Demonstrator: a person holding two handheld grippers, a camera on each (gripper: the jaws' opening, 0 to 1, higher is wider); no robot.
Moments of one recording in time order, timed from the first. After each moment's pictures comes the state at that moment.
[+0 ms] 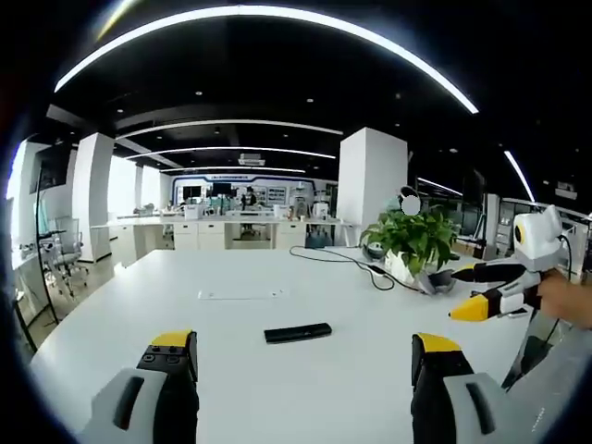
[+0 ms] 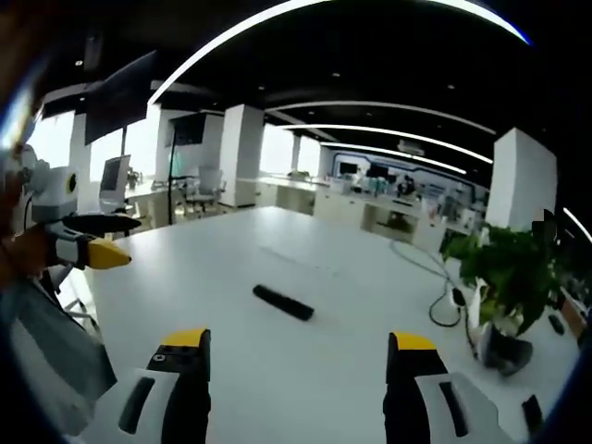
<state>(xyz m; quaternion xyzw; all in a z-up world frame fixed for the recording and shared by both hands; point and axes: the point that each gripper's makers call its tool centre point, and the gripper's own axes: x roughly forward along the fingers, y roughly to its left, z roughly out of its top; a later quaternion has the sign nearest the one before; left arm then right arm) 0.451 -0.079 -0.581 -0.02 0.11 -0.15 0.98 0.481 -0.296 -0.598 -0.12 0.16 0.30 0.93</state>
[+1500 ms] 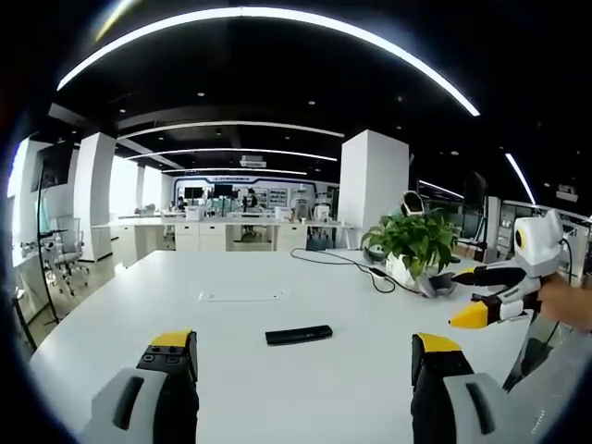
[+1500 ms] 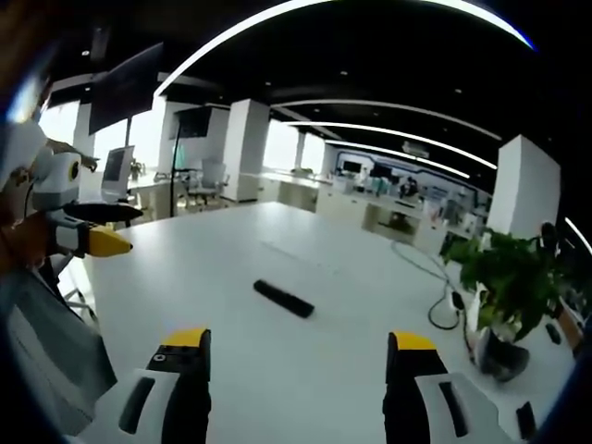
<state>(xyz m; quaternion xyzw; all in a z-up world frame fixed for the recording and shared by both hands) 0.451 -0.077 -0.578 -0.02 0.10 -0.15 0.98 0.480 -0.294 -0.601 -0.14 0.16 0.30 0.93</state>
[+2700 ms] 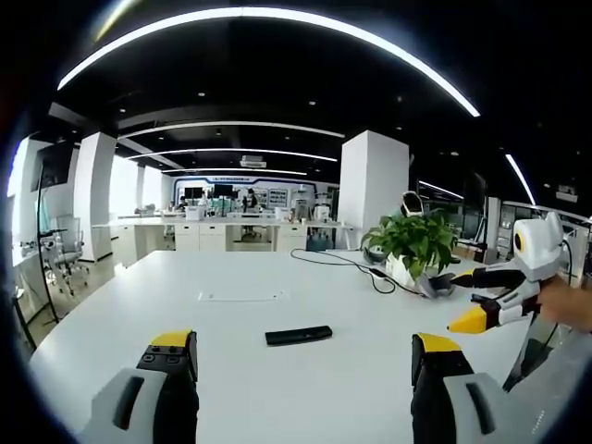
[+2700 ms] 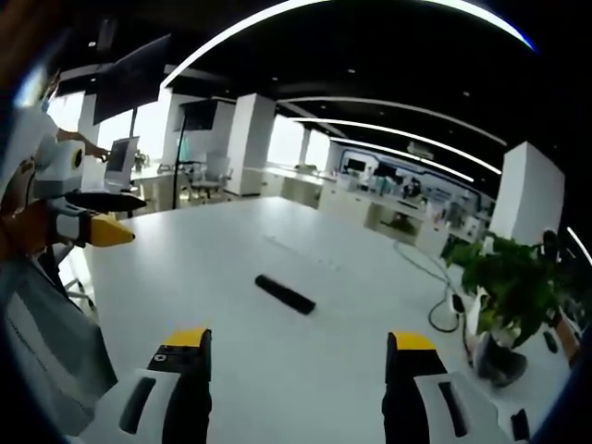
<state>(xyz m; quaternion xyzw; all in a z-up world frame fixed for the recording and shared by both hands) 0.452 -0.077 -0.578 -0.02 0.10 -0.15 0.98 0.479 -0.289 -0.605 -0.16 0.17 0.31 0.92</state>
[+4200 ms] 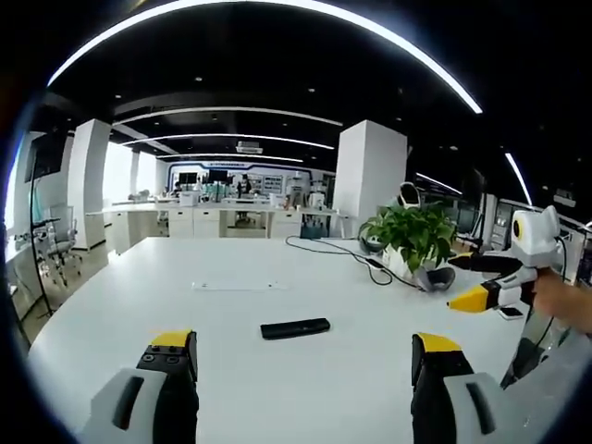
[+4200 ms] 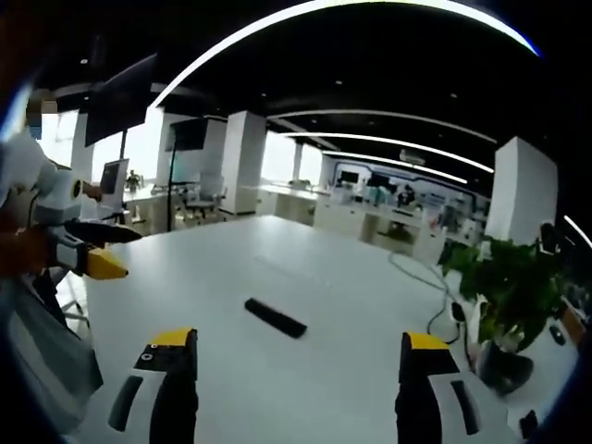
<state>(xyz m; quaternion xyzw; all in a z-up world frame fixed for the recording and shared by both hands) 0.472 -0.077 -0.587 -0.03 0.14 -0.16 0.98 0.509 -0.292 -0.584 -0.12 0.14 0.31 0.94</state>
